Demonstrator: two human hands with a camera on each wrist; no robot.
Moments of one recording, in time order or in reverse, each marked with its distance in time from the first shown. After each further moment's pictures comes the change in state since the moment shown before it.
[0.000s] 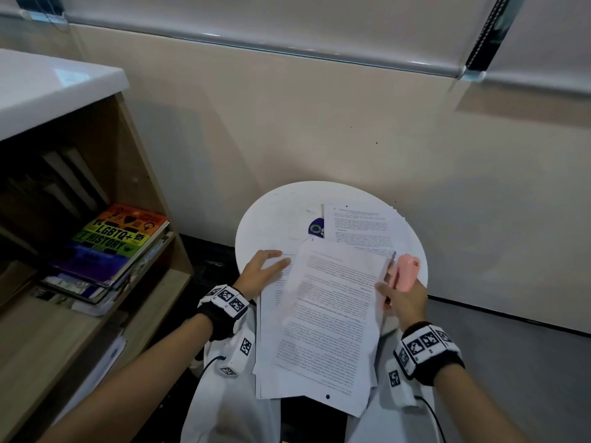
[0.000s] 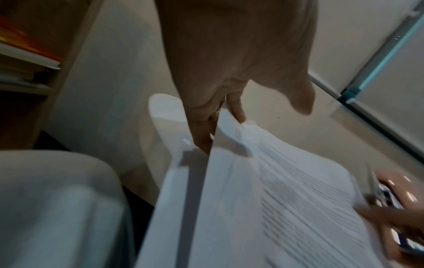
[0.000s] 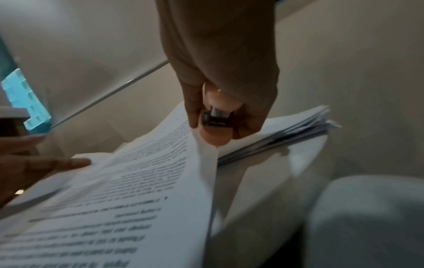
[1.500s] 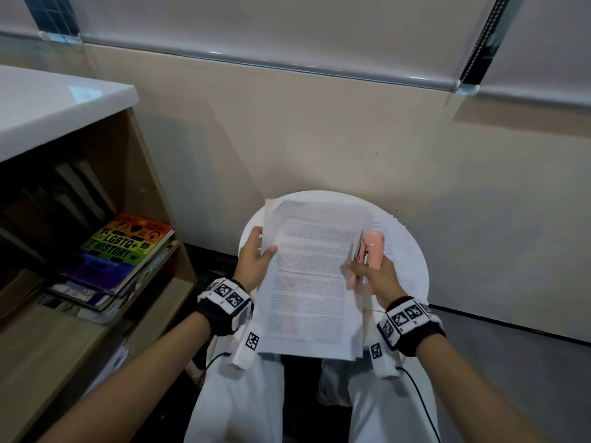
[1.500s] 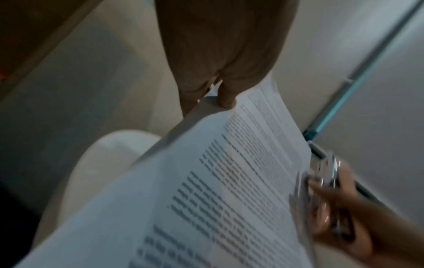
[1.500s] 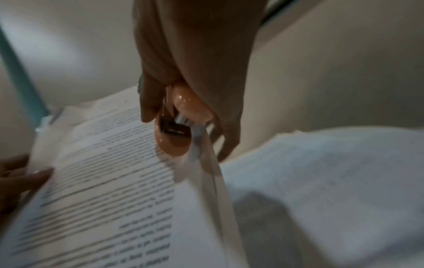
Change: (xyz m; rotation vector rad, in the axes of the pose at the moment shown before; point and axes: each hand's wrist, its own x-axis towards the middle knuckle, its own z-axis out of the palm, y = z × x) left_hand -0.013 0.047 -0.011 0.085 0.190 0.350; right_hand -0.015 -0.059 0.040 0.163 -0.435 -0.093
